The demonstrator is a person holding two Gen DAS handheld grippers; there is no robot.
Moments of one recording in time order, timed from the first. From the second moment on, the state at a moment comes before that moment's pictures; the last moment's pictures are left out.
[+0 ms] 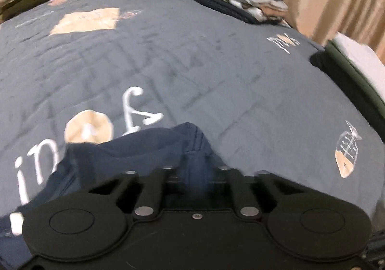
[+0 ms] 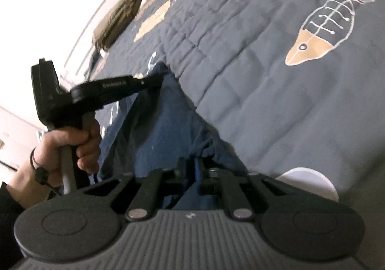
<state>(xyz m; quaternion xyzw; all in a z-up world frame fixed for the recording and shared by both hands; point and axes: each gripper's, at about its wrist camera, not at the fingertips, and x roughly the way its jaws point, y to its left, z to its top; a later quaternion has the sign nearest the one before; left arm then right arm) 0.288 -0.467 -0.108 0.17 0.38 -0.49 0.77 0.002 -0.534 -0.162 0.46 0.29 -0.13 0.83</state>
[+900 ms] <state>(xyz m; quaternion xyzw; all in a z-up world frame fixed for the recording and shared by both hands) 0.264 -0.293 -0.109 -0.05 0.42 -0.35 0.83 0.024 -0.503 -0.152 0.42 0.37 -0.02 0.82</state>
